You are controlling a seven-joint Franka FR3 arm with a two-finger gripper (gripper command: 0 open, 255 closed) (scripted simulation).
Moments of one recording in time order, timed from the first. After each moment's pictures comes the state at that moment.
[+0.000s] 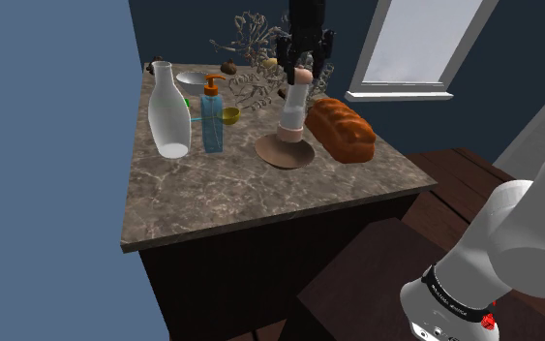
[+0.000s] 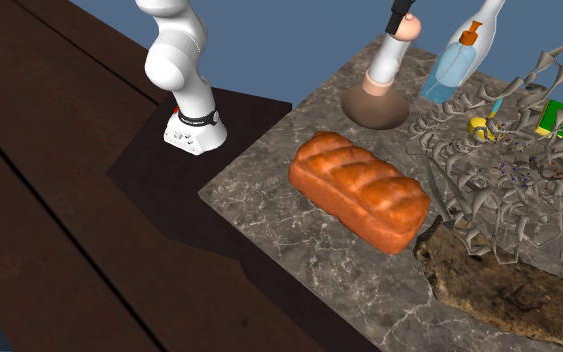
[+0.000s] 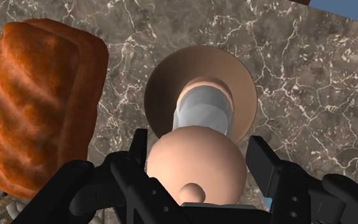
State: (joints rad) arm 0.16 -0.02 0.01 -1.63 -0.09 1.47 0.38
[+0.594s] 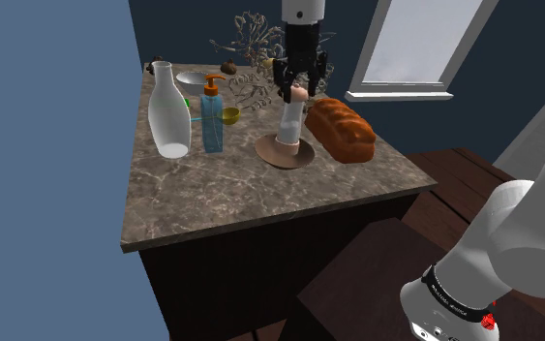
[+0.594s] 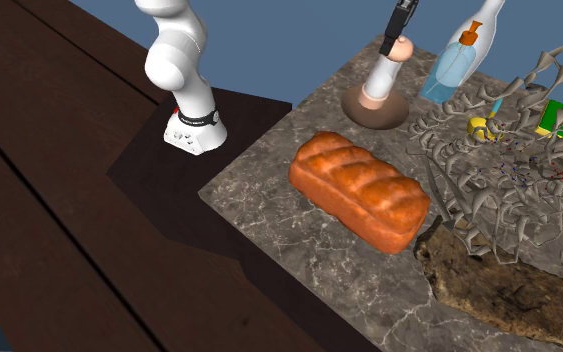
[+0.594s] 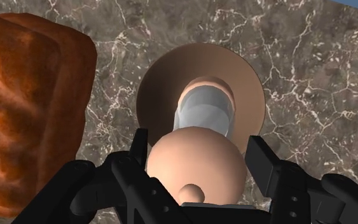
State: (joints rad) arm 0.16 -0.03 0.01 -1.76 -0.09 1.59 0.39
